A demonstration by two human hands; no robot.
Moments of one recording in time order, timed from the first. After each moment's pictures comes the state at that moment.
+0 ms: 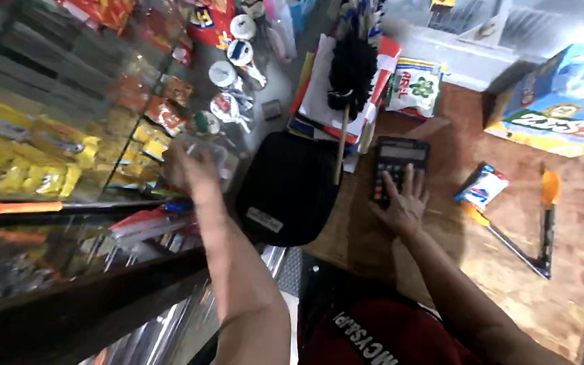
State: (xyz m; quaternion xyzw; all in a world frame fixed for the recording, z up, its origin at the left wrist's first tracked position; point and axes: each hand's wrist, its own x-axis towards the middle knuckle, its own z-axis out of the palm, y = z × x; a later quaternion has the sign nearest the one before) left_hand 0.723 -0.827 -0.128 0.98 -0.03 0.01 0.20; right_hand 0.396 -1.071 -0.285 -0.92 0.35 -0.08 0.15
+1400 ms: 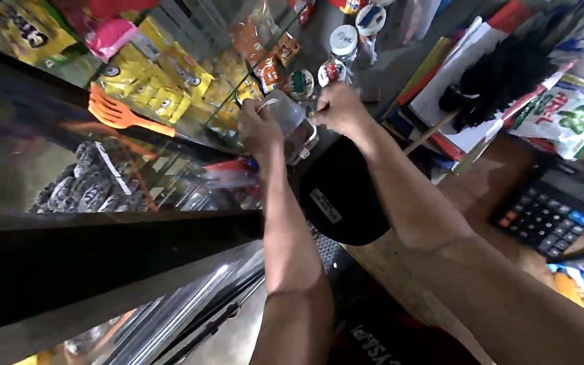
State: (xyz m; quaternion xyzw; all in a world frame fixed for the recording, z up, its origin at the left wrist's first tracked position) left_hand 0.749 -0.802 -0.114 0.96 0.10 0.05 0.27; right_hand 0.748 -0.967 -0.148 -0.87 0.01 0.08 0.48
